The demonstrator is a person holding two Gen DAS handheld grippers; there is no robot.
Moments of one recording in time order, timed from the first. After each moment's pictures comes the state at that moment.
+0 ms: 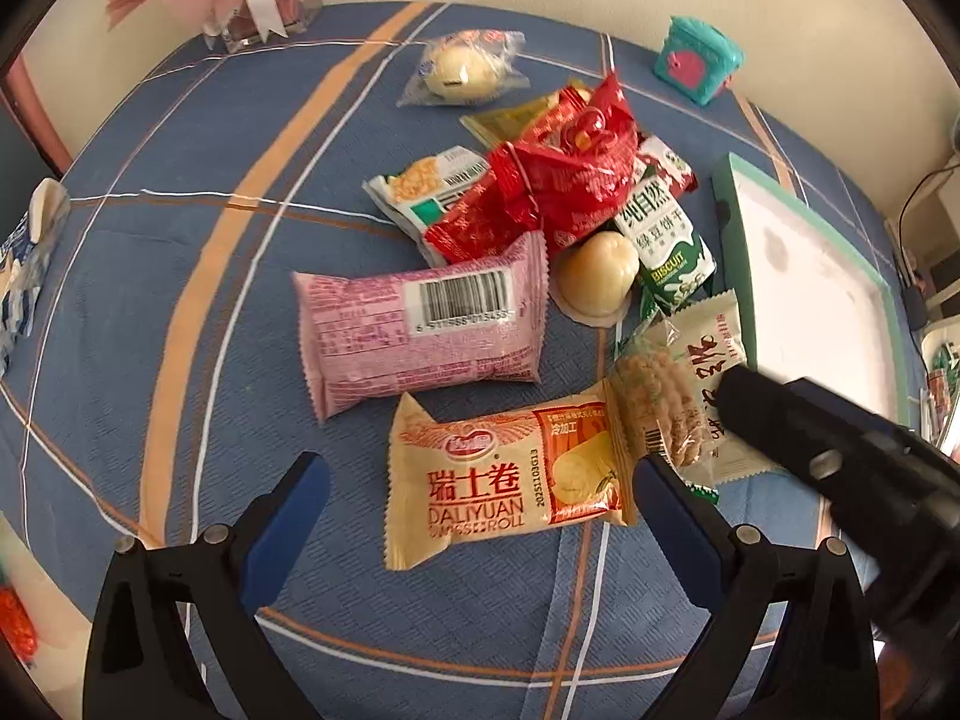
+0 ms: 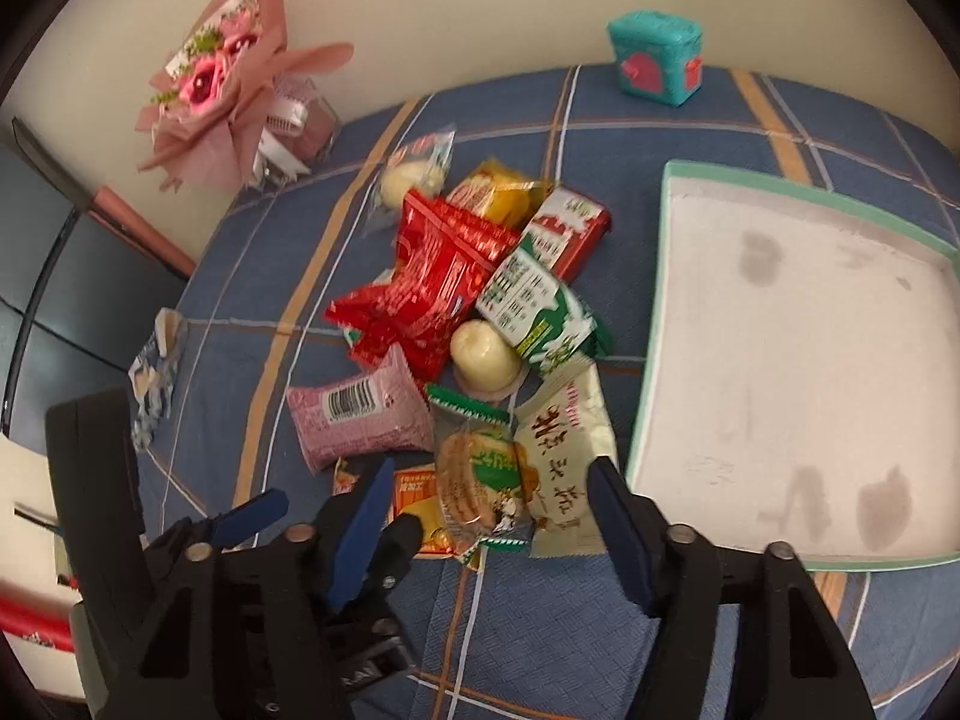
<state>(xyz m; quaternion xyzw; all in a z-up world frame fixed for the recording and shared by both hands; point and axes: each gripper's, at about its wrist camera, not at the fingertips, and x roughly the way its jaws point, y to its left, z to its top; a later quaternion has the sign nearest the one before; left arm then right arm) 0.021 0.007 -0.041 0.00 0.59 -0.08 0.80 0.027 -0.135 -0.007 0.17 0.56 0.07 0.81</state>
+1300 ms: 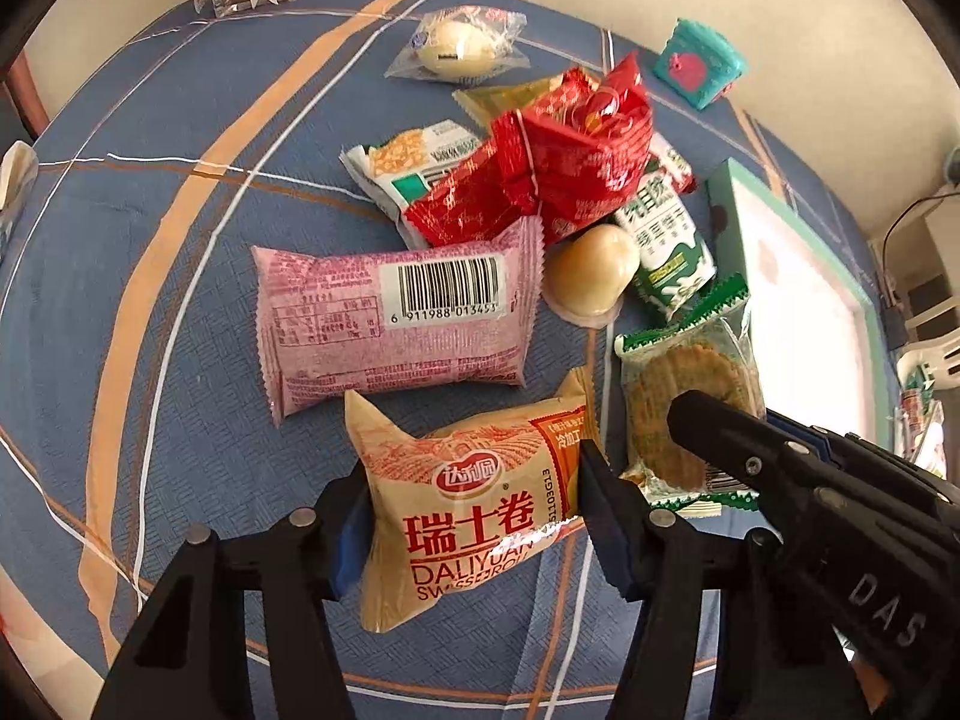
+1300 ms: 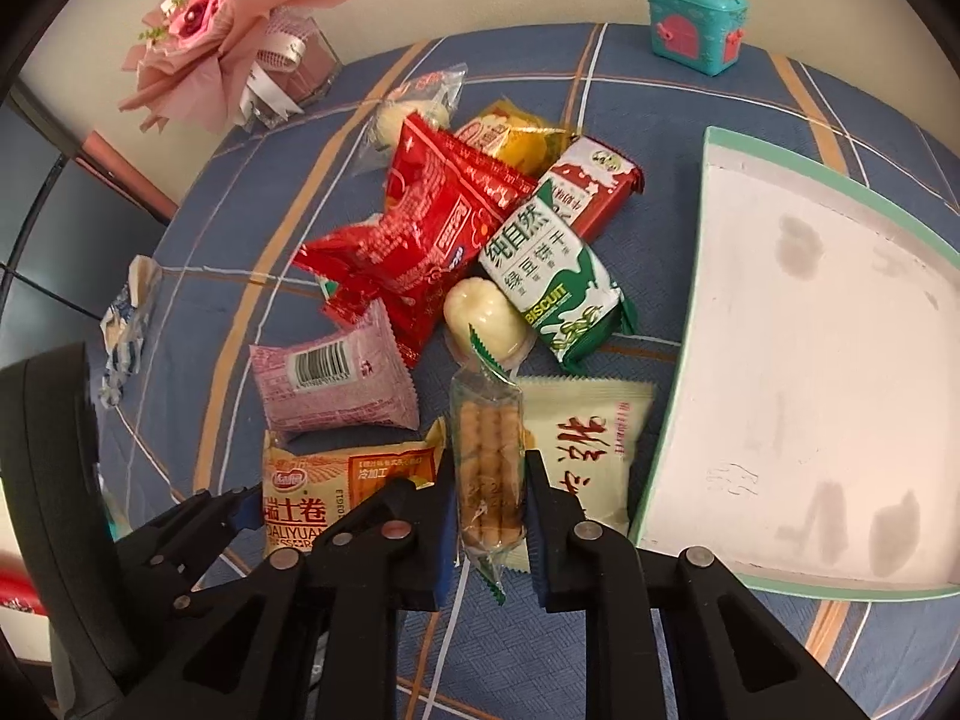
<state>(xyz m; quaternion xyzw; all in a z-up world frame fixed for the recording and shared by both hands) 0.032 0.018 -0.062 -0.06 0.61 -0.10 0.79 0.039 -0.123 -0.030 0.13 0.59 0.07 0.79</state>
